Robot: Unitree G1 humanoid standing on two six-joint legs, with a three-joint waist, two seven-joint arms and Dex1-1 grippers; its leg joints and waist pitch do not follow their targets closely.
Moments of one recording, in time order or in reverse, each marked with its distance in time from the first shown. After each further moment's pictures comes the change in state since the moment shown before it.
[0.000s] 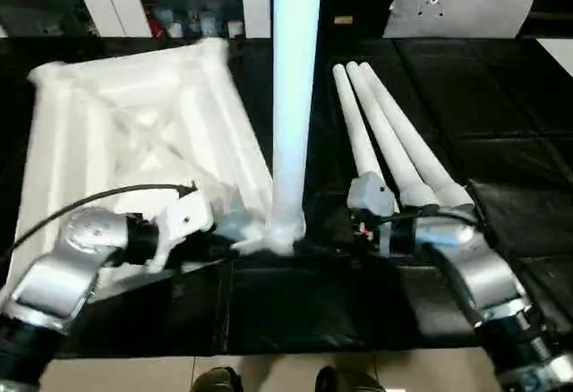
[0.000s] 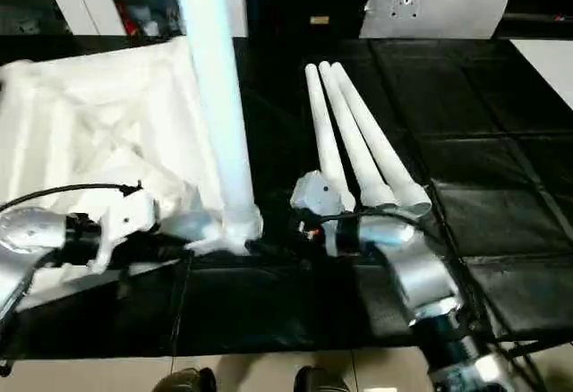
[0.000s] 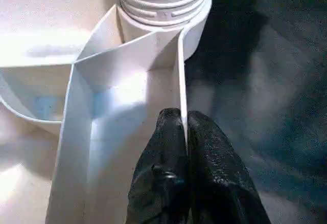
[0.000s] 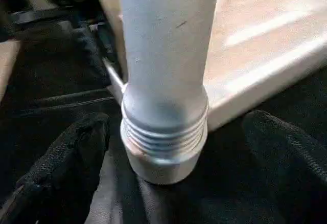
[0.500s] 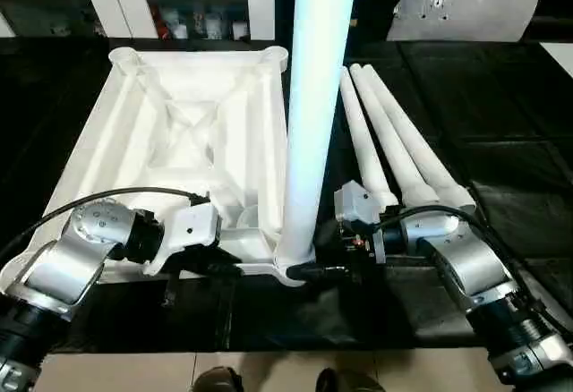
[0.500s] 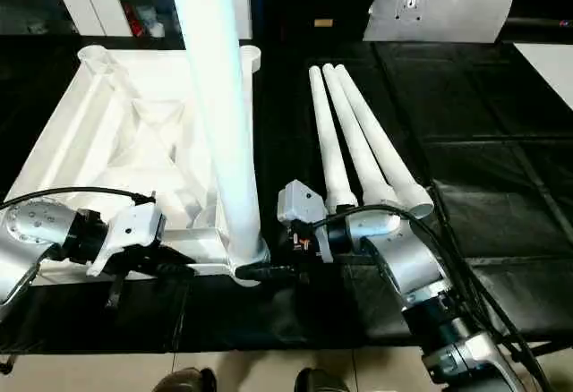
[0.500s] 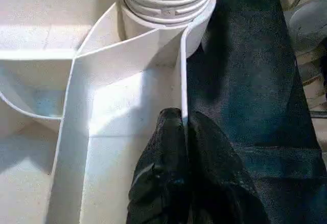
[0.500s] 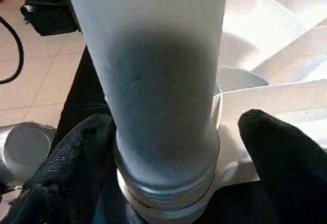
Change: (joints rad) left arm -0.070 0.012 -0.076 0.081 0.005 -0.114 -0.117; right arm -0.068 0.011 0.066 0.087 0.022 -0.007 0.161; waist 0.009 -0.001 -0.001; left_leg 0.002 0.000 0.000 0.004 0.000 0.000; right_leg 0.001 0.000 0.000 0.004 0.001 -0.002
